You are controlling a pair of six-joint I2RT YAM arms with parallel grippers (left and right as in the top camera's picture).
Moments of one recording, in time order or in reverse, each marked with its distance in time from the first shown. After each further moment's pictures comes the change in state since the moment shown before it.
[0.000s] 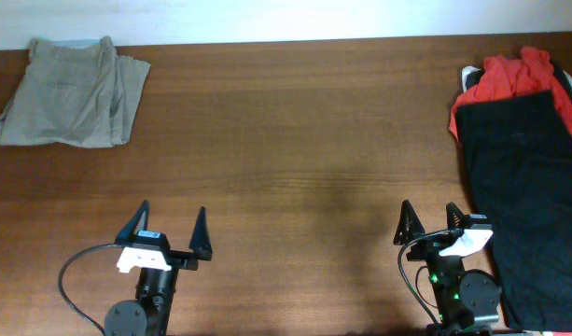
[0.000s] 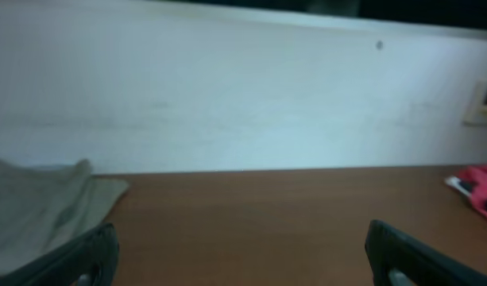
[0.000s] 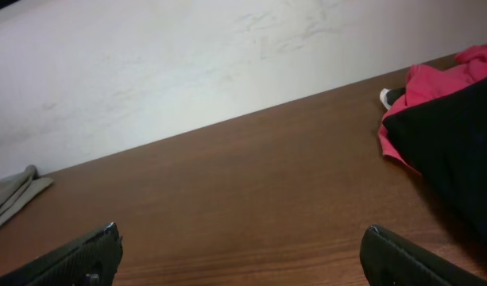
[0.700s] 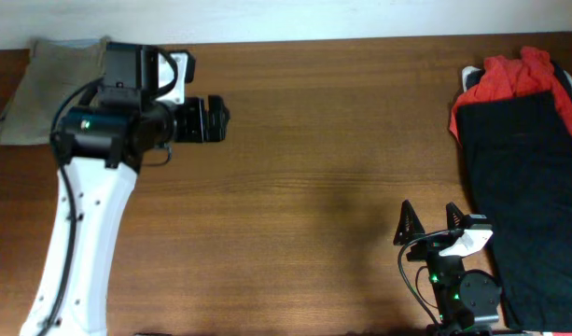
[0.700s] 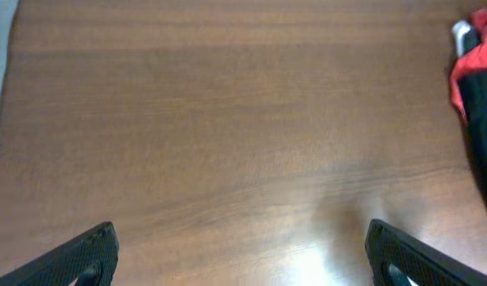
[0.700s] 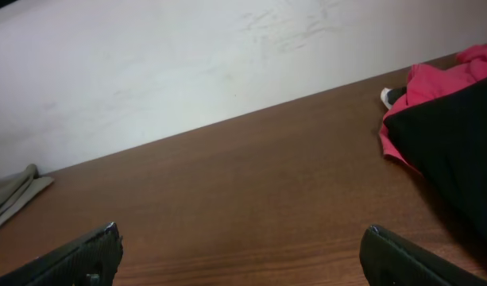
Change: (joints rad) left arm -0.020 1.500 1.602 -1.127 0.174 -0.051; right arm -0.001 0.001 0.000 0.001 -0.004 0.000
